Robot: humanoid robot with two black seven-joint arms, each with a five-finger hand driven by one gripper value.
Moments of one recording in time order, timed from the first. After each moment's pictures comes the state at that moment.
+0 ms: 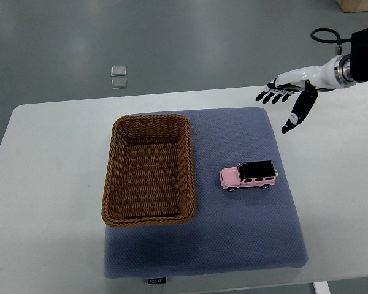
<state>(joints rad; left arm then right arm) 0.01 0.00 -0.07 -0.16 0.12 0.02 -0.07 1.65 -0.72 -0.44 1.32 -0.66 0.34 -0.08</state>
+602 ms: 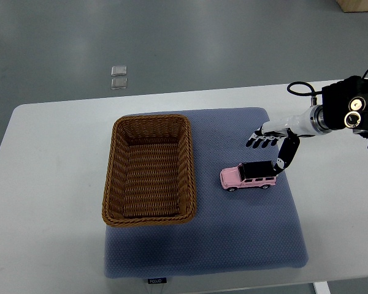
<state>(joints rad) 0.01 0.00 -0.07 -0.16 0.12 0.02 -0.07 1.50 -0.65 -0.48 1.38 -0.66 0.23 -0.13</state>
